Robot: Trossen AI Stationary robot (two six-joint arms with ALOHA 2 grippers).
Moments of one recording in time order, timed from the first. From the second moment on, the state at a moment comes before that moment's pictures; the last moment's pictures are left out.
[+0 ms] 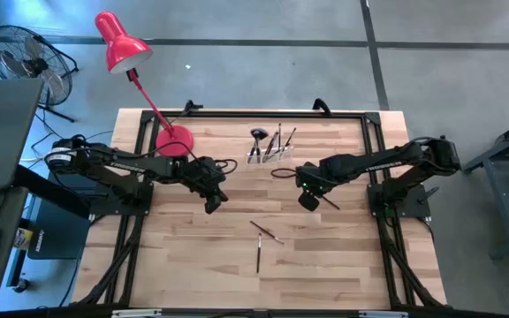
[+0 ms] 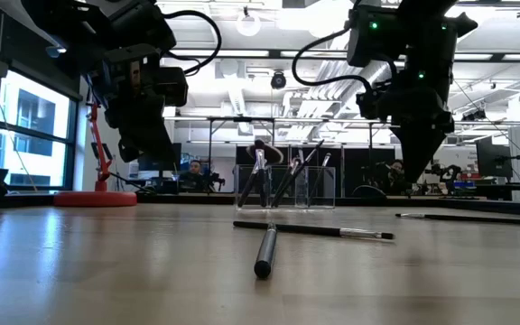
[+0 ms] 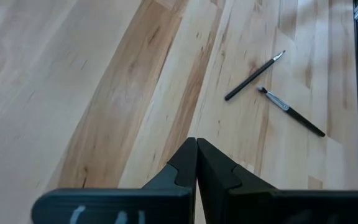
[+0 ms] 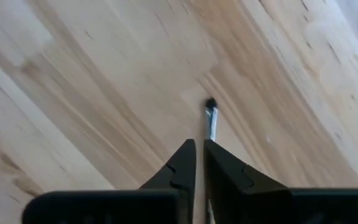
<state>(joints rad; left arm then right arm) 0.08 1.32 0.60 -0.07 0.25 -0.47 -0.04 1.50 0.90 -0.82 0.15 0.65</state>
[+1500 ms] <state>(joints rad) 0.08 1.32 0.60 -0.05 0.23 -0.46 -0.05 1.72 0.85 -0.81 0.00 0.56</state>
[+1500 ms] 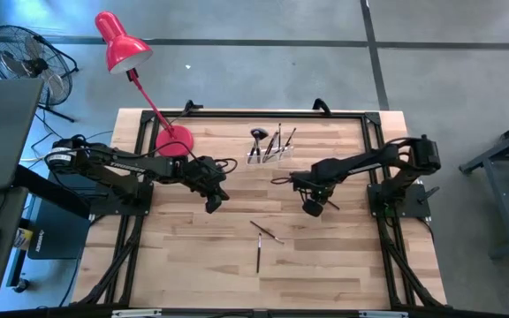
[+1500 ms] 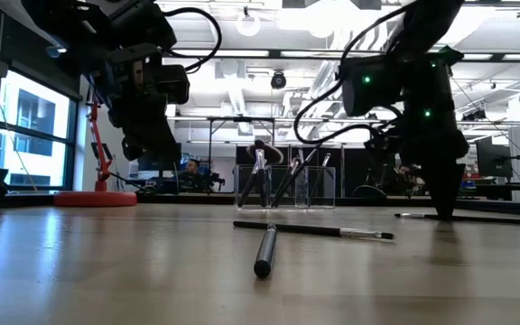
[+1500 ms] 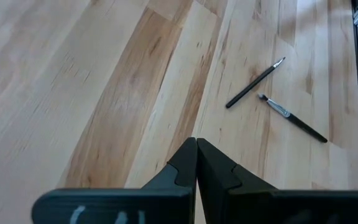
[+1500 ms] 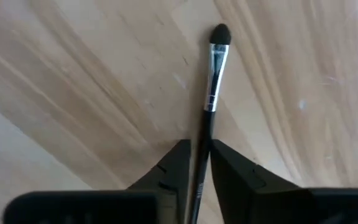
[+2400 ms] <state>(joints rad) 0.08 1.45 0.60 0.25 0.17 -0.31 0.06 1.75 0.98 -0.34 0.07 0.39</state>
